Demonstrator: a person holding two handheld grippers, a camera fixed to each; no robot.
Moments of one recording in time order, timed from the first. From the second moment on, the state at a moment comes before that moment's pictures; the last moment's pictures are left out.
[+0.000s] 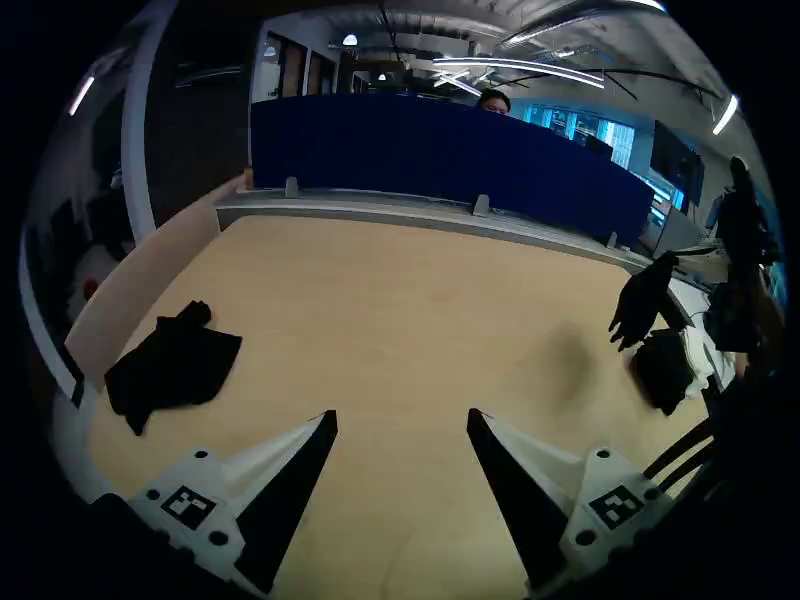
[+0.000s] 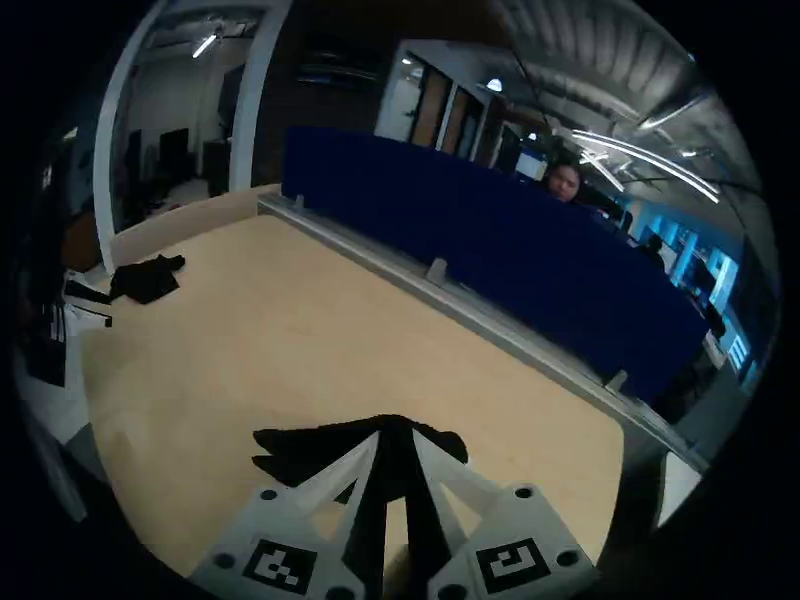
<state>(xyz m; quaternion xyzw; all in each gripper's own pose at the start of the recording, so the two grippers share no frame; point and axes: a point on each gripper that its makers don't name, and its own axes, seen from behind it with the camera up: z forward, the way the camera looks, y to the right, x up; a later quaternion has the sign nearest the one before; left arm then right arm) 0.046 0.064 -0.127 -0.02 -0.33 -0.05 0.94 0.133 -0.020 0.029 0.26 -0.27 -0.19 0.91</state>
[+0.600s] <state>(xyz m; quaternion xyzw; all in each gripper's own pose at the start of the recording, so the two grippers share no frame) 0.047 0.088 -0.118 -0.03 -0.33 -0.04 0.94 0.133 0.093 0.049 0.20 -0.30 -0.20 0.91</state>
